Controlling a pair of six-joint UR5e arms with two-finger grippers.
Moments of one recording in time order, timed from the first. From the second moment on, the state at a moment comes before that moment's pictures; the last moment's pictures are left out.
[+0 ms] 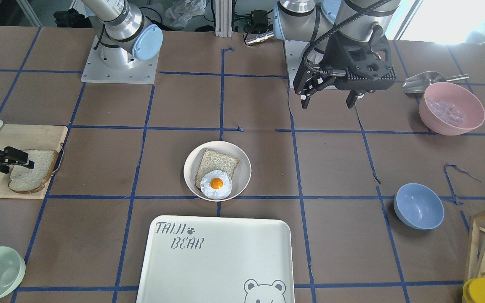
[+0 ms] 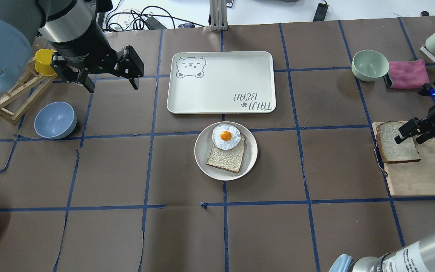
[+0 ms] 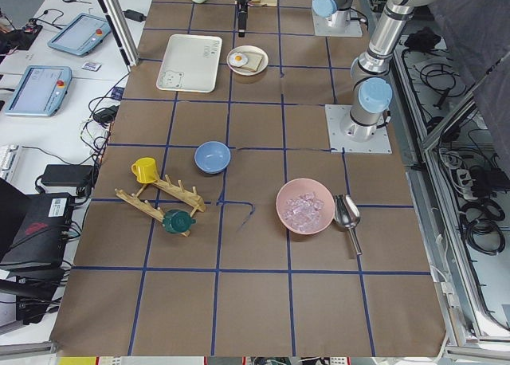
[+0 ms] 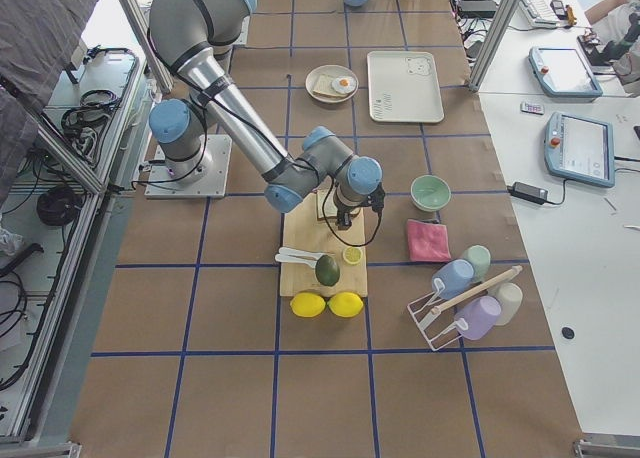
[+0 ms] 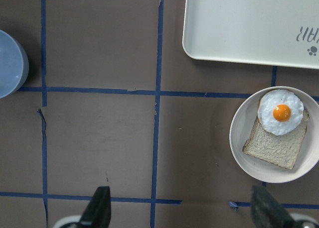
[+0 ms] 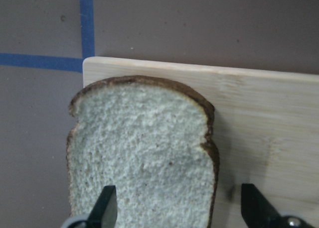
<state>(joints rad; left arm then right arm) -1.64 -1.57 -1.53 -1.56 1.59 -0.11 0.88 -1.18 1.85 -1.98 -1.47 -0.78</state>
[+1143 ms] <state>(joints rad) -1.64 -1.57 -1.53 -1.56 1.59 -0.11 0.88 -1.16 1.84 -1.96 -1.53 -0.79</state>
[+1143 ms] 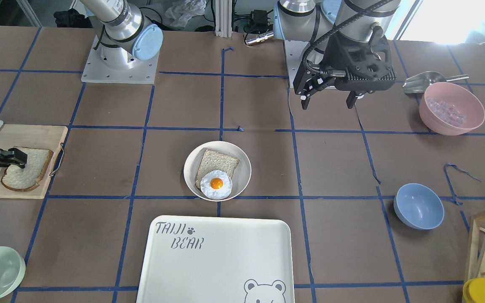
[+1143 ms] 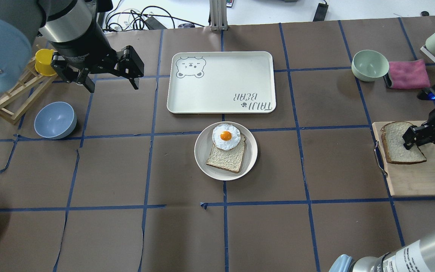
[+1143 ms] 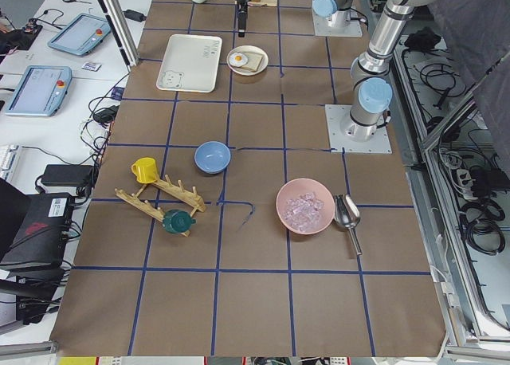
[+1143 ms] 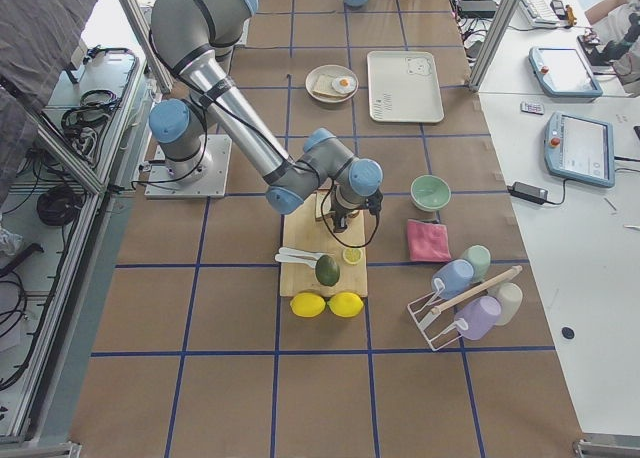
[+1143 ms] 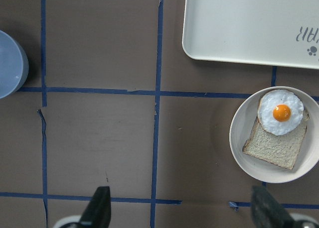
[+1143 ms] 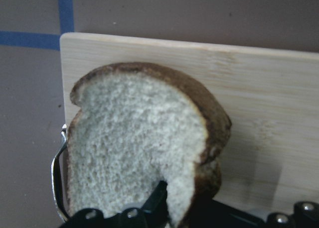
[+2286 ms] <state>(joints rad) -1.64 -1.57 -1.53 -1.56 1.59 -0.11 0.96 -1.37 1.82 -1.81 -1.56 -0.66</state>
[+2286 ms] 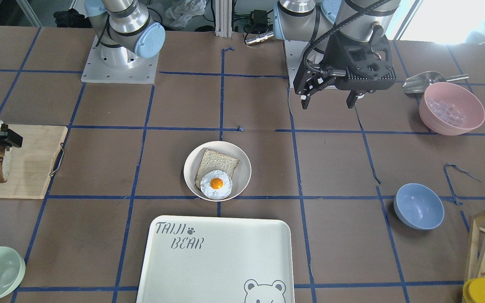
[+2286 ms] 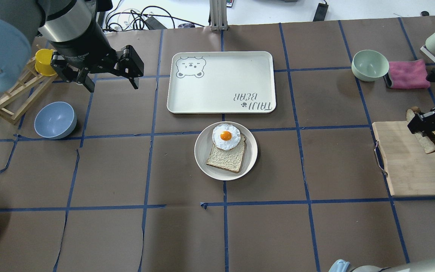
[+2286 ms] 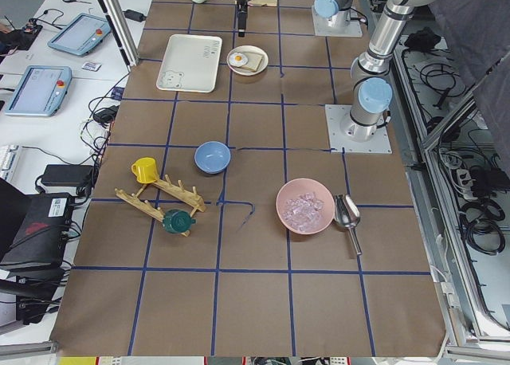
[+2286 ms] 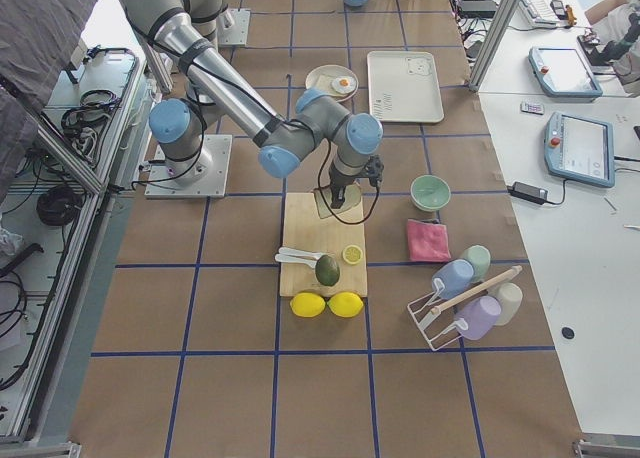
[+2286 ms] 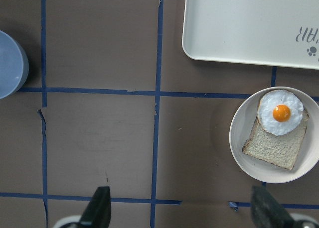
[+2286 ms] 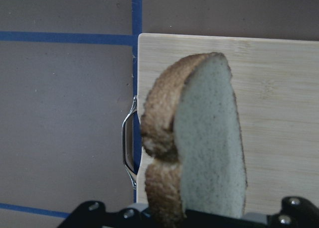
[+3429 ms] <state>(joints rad) -1.64 -1.57 -1.53 -1.56 1.59 -0.11 1.62 -1.42 1.61 -1.63 -1.38 0.13</state>
